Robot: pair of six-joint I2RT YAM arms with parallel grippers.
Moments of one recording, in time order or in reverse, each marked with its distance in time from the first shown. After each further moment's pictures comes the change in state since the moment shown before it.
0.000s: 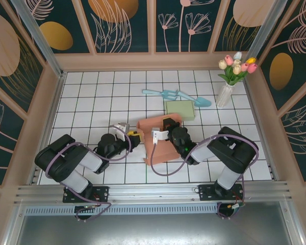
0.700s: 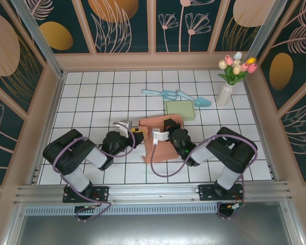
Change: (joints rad) left arm -0.019 0.103 0.076 0.009 -0.095 -0.056; right arm 0.016 0.006 -0.022 0.042 0.031 -0.002
